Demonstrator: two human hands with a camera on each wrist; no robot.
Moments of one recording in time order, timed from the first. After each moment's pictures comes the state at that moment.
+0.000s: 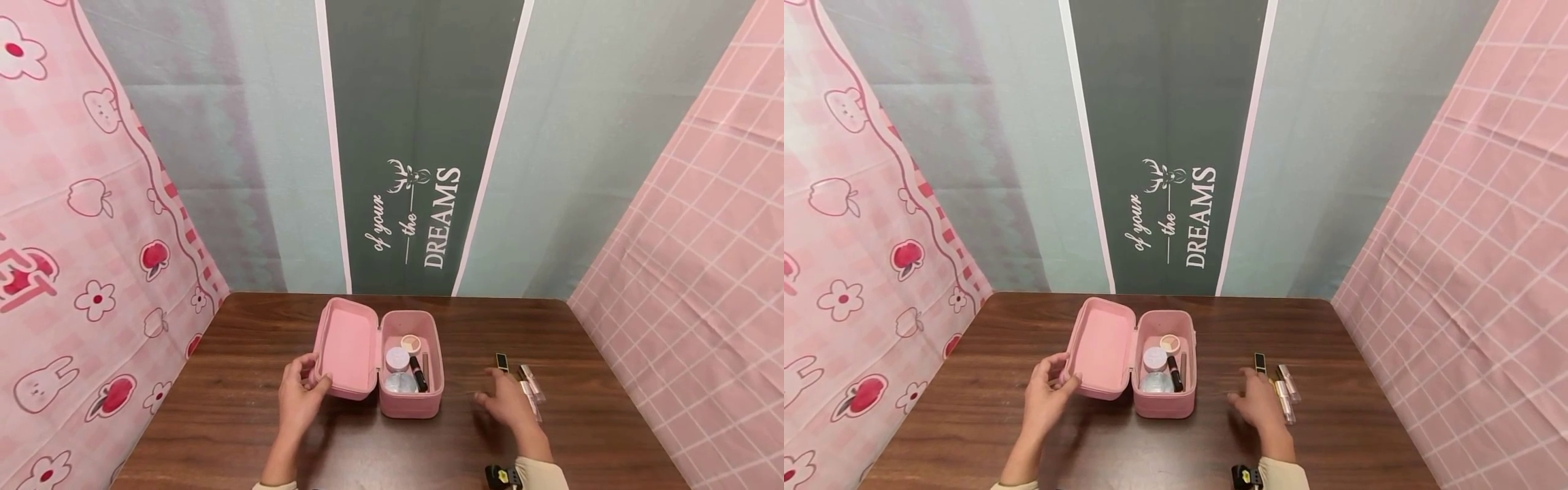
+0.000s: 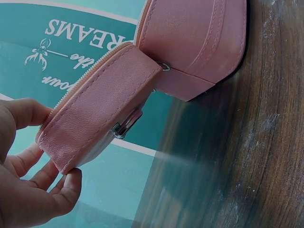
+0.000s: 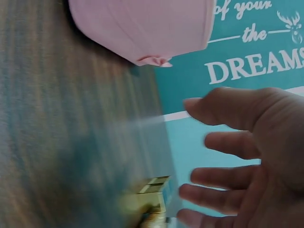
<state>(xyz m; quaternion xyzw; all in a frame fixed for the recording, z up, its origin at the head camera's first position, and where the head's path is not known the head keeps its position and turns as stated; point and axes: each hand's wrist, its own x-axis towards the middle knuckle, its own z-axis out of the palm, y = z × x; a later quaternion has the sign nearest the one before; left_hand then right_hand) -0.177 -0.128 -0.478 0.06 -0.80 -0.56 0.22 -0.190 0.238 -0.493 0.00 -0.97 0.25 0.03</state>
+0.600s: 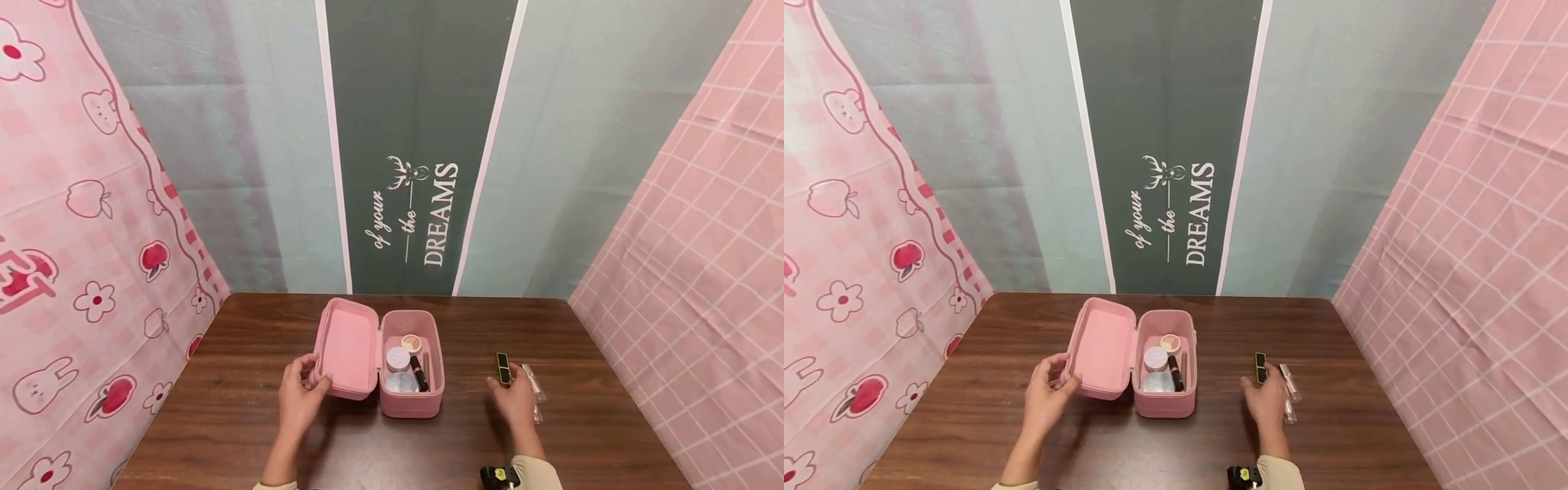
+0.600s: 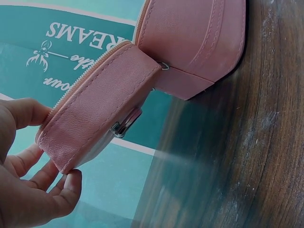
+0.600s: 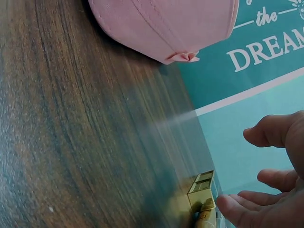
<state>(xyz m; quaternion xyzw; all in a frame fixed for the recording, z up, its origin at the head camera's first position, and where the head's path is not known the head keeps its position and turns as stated) -0.178 -0.128 -0.481 0.06 -0.80 -0.56 0.22 -0.201 0.244 -0.522 -0.15 -0.89 0.40 0.17</state>
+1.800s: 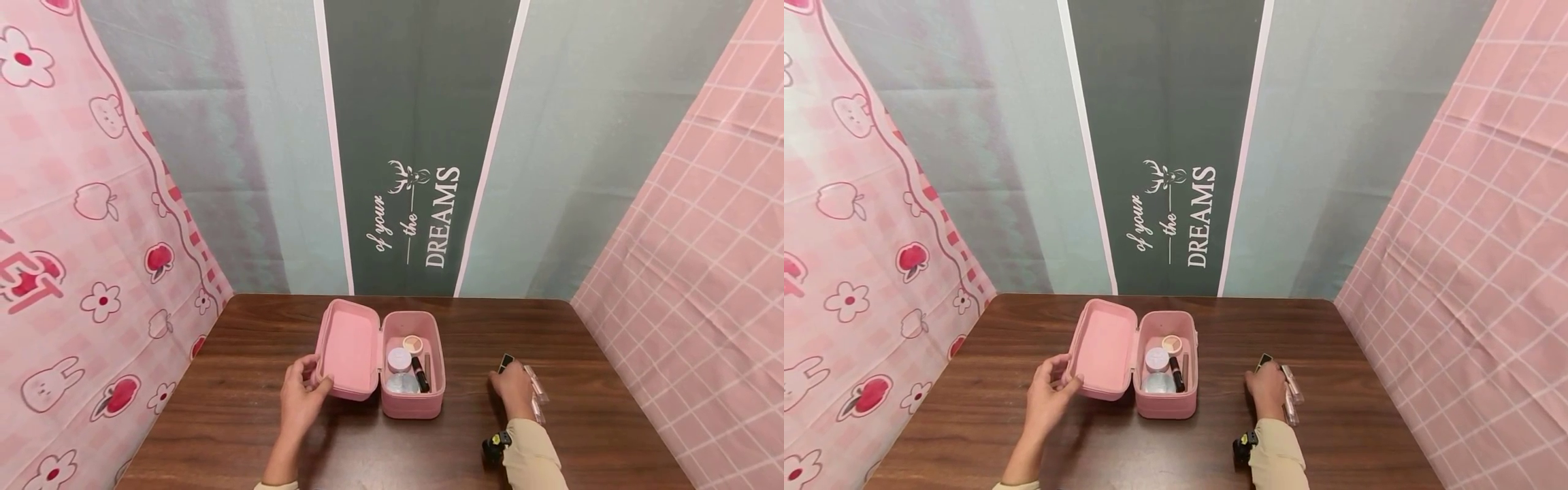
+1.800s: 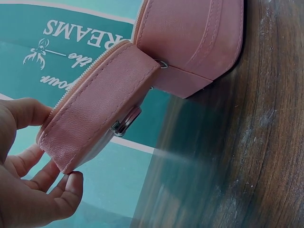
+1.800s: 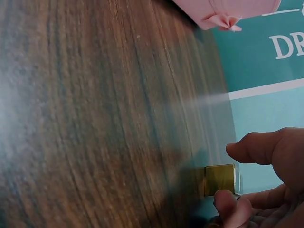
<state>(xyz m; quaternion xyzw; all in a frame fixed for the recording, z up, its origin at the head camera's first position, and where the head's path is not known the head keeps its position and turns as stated) -0.178 -0.128 -0.479 0.06 -0.80 -0.56 0.21 -0.242 0.262 -0.527 -0.19 -0.94 0.26 0.04</state>
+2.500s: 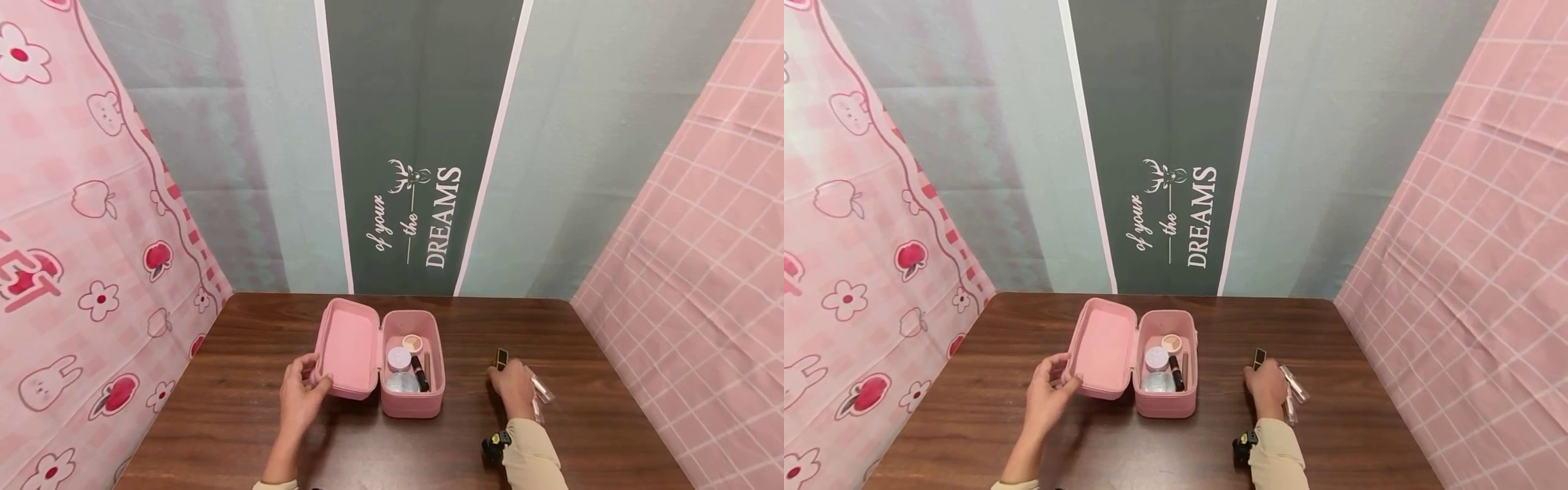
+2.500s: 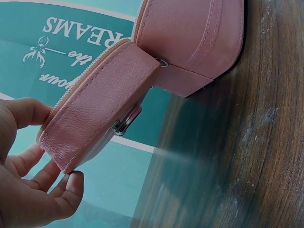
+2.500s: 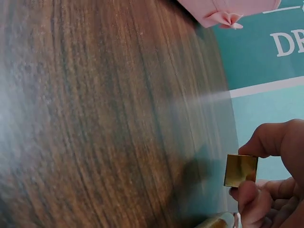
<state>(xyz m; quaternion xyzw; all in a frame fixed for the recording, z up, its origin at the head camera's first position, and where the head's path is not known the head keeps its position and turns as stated) -0.180 -0.127 -0.479 0.07 -0.80 -0.57 0.20 -0.242 0.263 -0.525 -0.20 -0.94 0.26 0.05</state>
